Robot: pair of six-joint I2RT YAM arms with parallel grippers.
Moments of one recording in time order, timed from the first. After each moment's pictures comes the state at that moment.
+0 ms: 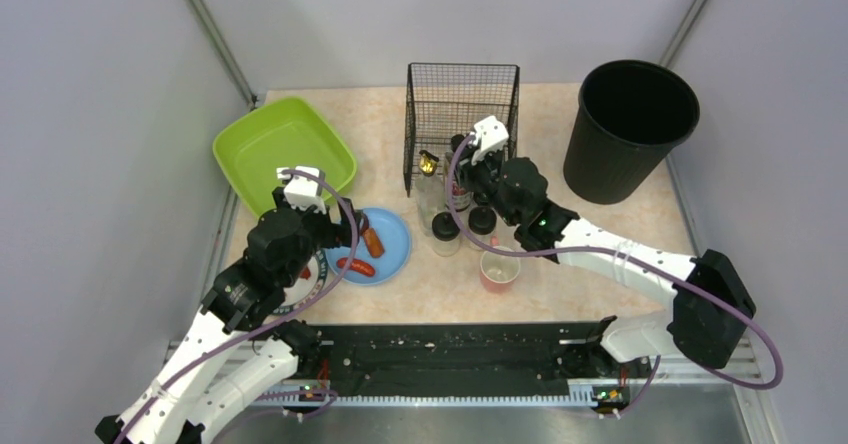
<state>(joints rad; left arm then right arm) -0.60 0.59 0.83 -0.55 -0.31 -0.20 0.83 1.32 0.88 0.43 0.29 -0.04</state>
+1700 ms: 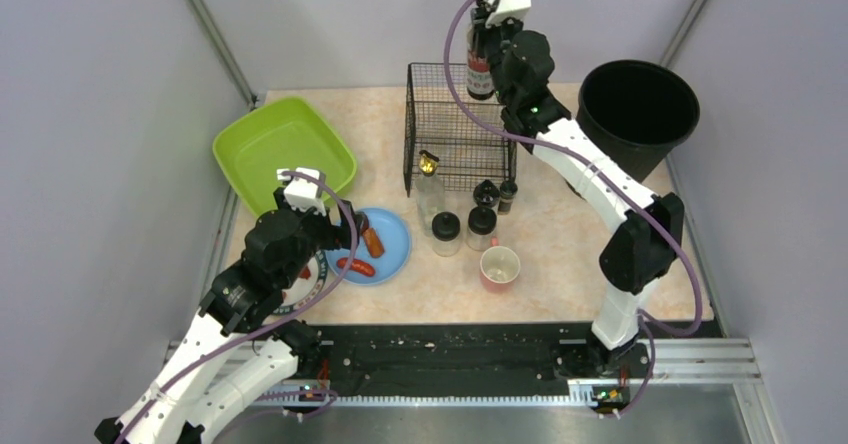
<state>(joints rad) -0.60 0.58 0.83 -0.55 -0.28 -0.19 0.57 1.78 1.78 0.32 0.35 -0.18</state>
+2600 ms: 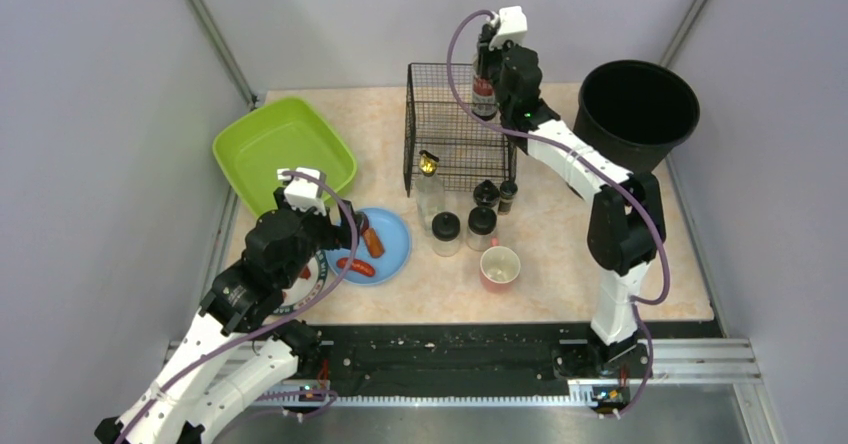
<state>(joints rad) -0.60 0.58 0.83 -0.55 -0.28 -0.19 0.46 1.93 1.71 0.38 0.29 -0.07</state>
